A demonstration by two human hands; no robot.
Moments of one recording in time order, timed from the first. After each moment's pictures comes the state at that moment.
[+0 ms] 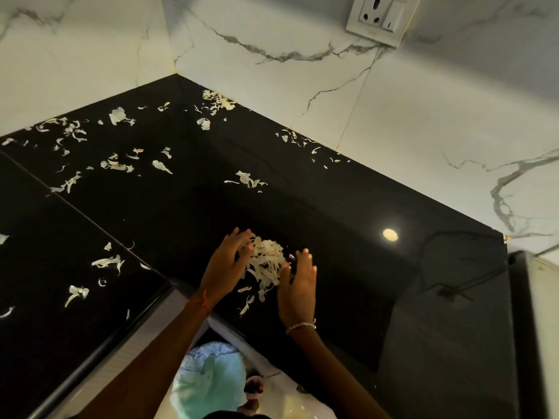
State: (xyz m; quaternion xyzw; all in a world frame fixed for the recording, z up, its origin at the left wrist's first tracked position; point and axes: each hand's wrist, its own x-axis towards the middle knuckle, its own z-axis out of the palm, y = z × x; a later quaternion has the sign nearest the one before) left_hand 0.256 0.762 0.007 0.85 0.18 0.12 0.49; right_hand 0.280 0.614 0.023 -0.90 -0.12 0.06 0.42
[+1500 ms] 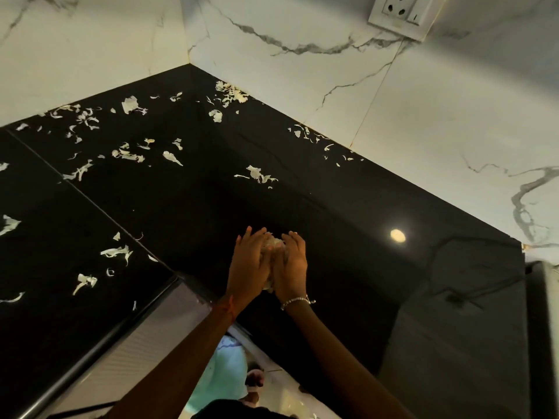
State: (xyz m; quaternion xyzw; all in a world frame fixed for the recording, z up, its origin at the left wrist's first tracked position) left_hand 0.266 0.729 0.013 0.86 0.22 0.15 0.43; right_hand 0.303 0.647 0.028 -0.85 -0.18 0.09 0.49
